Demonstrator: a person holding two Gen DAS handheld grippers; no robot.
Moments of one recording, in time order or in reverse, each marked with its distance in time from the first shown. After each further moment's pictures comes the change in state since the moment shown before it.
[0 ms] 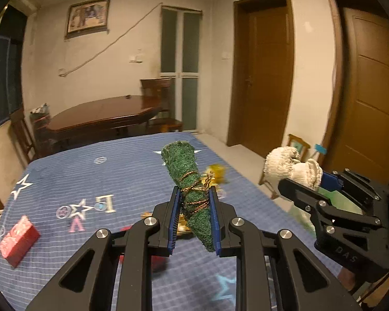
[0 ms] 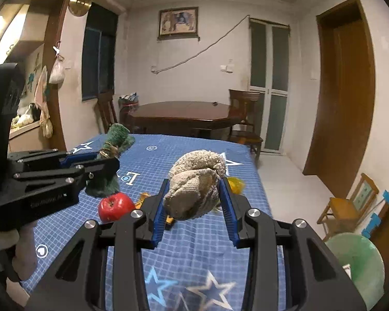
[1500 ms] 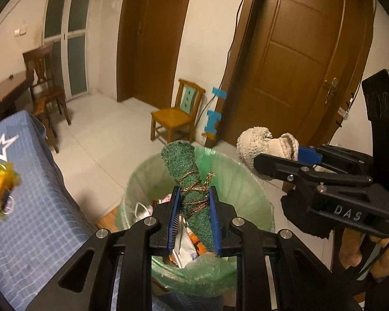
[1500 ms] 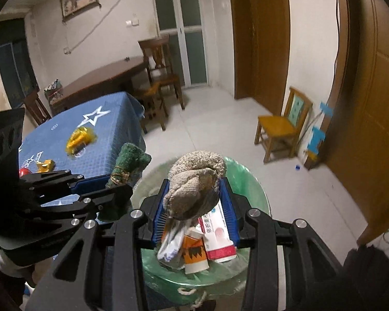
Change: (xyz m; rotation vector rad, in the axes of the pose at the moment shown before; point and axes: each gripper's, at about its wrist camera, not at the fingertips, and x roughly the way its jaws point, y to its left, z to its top) left arm 0.184 -0.330 -0.018 0.182 0.318 -0.530; right arm -0.068 -0.259 -0.082 0.323 0.345 -0.280
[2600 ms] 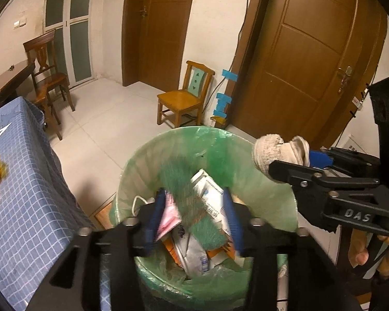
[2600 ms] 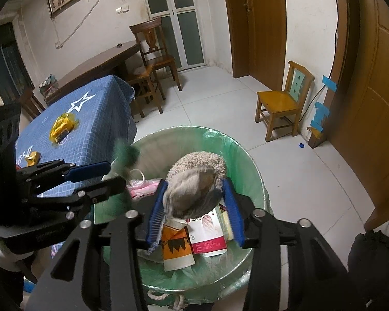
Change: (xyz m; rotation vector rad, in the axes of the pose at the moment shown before) left arm 0.073 0.011 -0.009 -0.013 0.080 0.047; right arm 0.036 -0.046 -0.011 0.056 0.093 0.026
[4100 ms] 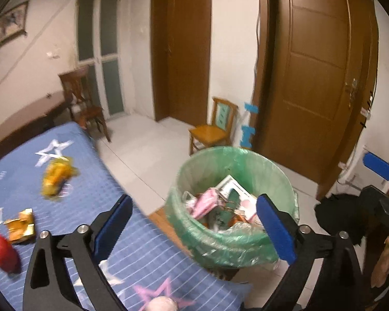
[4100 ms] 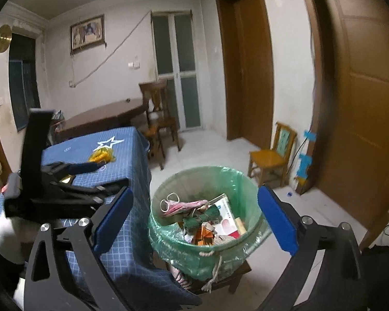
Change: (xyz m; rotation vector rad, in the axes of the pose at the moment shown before) left arm -0.165 -0.007 -0.060 0.022 -0.244 0.215; right arm -0.149 0.078 -0.091 -0.054 -0.422 -0.079
